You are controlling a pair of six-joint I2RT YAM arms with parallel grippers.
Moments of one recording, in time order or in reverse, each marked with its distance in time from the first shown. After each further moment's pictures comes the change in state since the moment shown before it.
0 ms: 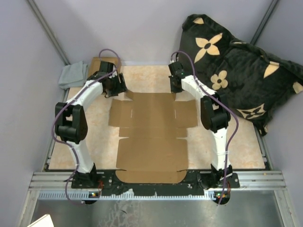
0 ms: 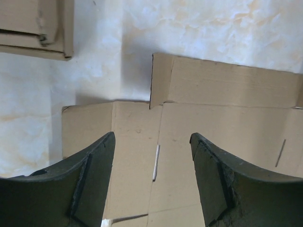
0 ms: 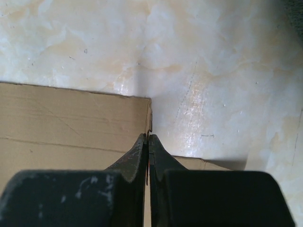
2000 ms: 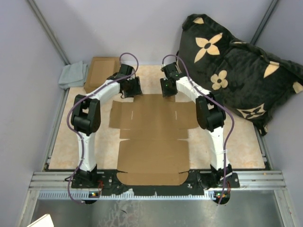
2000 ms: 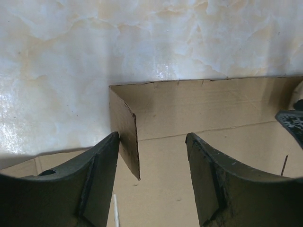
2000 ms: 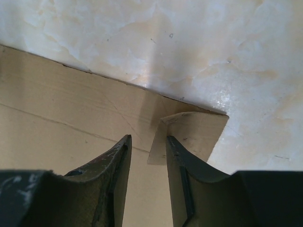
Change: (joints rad) left arm -0.156 0.261 0.154 0.050 -0.026 -0.026; right arm 0.048 0.039 0.028 0.000 -0.193 -0.023
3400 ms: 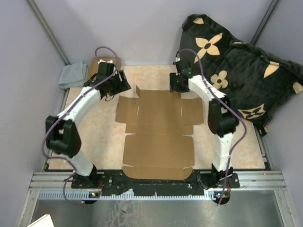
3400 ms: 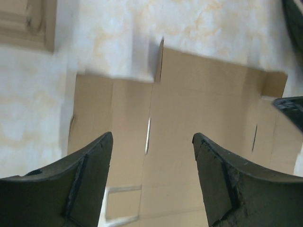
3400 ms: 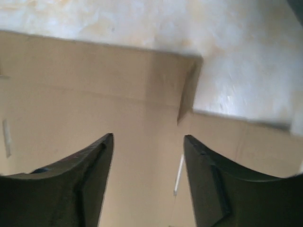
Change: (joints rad) left arm 0.066 -0.369 -0.195 0.003 -0.054 -0.063; right arm -0.085 -0.095 -0.058 -0.008 0.037 0.067
